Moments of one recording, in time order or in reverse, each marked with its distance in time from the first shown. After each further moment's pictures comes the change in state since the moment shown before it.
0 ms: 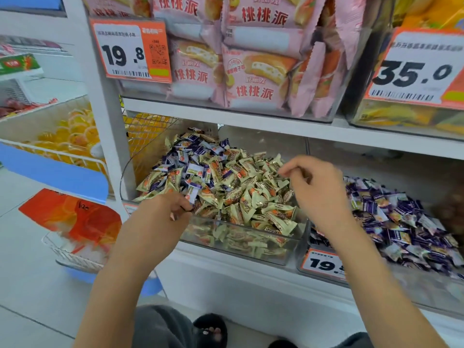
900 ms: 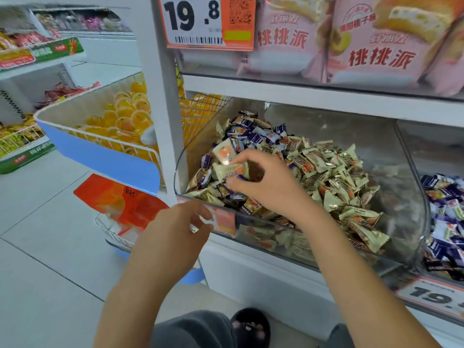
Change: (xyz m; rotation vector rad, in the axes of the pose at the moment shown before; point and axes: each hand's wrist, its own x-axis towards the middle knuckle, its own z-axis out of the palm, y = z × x) left_hand -0.002 -0.053 -0.029 0.048 -0.053 -0.168; right_hand 0.033 -0.050 0.152 0.297 -0.493 -0.083
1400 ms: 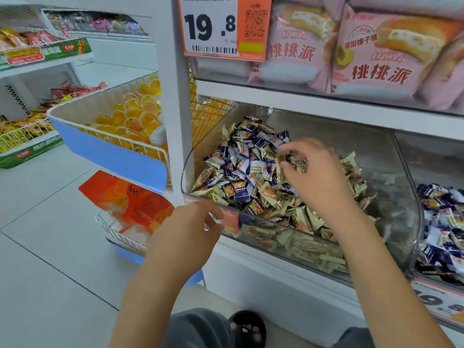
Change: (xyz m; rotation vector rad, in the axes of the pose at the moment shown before) left_hand -0.002 0.007 0.004 -0.011 -0.020 0.026; right_hand -0.016 0.000 -0.040 -0.431 0.299 0.057
